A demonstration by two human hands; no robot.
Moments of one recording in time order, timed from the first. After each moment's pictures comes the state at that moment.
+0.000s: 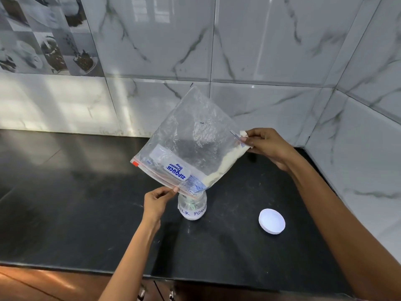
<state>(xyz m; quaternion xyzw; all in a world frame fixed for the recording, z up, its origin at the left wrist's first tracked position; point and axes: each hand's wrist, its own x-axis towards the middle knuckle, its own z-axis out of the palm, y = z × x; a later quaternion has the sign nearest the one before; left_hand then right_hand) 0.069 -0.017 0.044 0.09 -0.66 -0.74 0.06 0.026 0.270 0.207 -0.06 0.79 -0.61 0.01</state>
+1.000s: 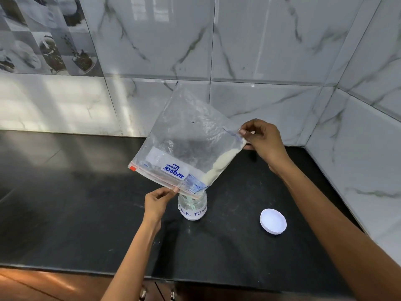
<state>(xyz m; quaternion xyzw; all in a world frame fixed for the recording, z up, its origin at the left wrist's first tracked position) 0.065 -0.018 0.040 0.09 -0.67 -0.74 0.06 0.032 0.246 0.207 -0.05 0.79 -0.59 -0.15</state>
